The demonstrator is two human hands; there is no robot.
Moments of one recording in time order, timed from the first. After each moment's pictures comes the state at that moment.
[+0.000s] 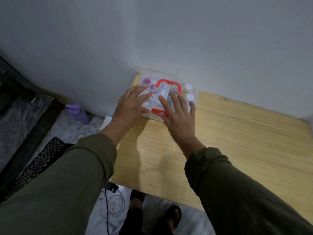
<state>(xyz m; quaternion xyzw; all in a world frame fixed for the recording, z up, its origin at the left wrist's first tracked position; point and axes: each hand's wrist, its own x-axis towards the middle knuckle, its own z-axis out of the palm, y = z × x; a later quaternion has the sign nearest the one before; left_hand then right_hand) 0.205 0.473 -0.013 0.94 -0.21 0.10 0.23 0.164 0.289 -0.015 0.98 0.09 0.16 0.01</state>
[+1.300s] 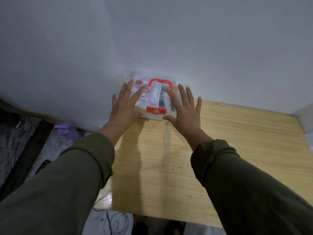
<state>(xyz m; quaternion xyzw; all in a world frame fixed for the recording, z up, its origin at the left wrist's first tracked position) 0.263 0.453 0.001 0.97 -0.17 -0.01 0.18 0.213 0.257 0.010 1.00 0.00 0.05 -0.07</state>
